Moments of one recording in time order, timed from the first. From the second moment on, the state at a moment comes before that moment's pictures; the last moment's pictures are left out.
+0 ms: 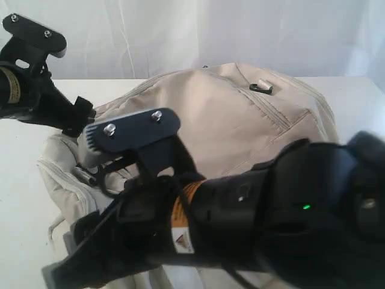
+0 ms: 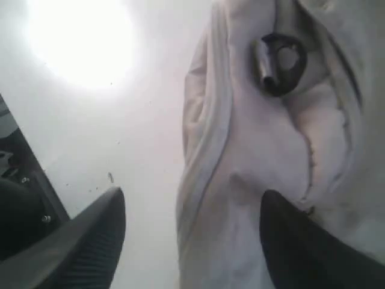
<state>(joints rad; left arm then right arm) -0.35 1.34 -0.89 0.66 0.36 -0.46 1.01 1.39 -0.86 -0.08 0.17 0.51</state>
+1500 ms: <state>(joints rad) -0.32 1.38 -1.00 0.58 0.66 -0.42 1.07 1.47 -0.86 -1.05 1.15 1.15</state>
